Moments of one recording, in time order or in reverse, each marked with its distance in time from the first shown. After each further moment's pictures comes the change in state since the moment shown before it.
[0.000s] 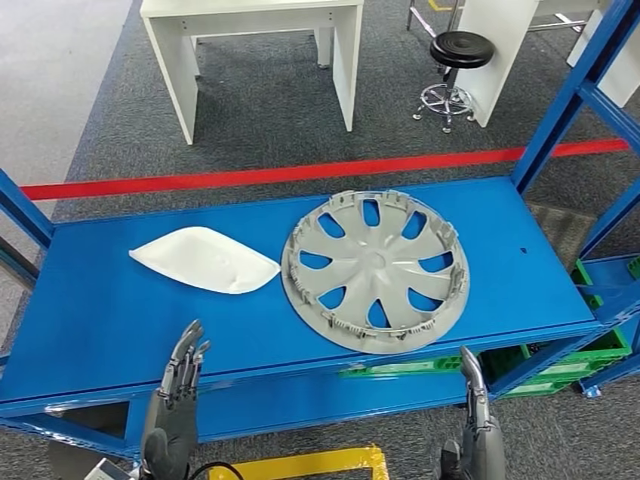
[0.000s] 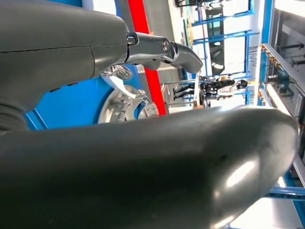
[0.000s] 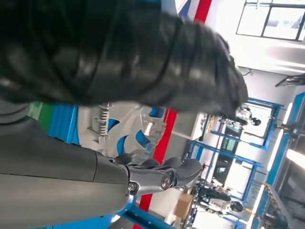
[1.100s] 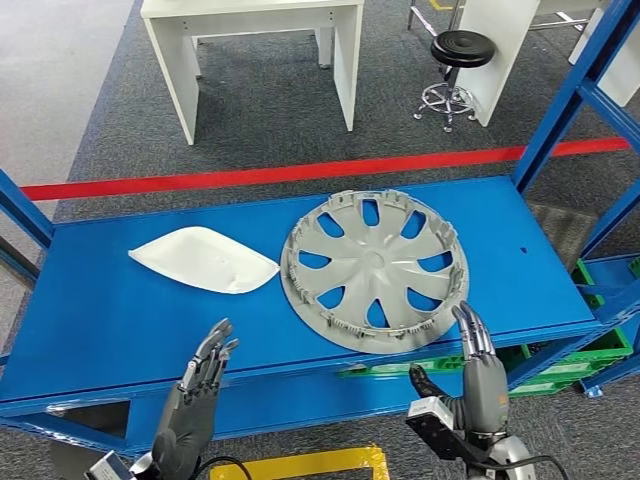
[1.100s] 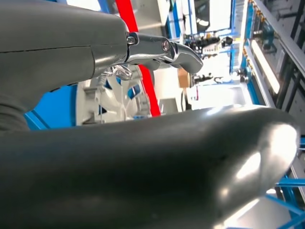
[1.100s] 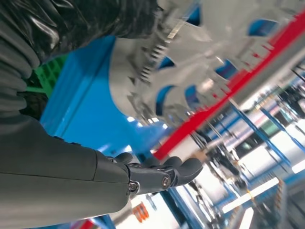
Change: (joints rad) left arm -0.057 -0.016 0.020 0.039 -0.004 -0.240 -0.031; right arm -0.291 -0.002 -0.205 0.349 0.463 -0.023 0.231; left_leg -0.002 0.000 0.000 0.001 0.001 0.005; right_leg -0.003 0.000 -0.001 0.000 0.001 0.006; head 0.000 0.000
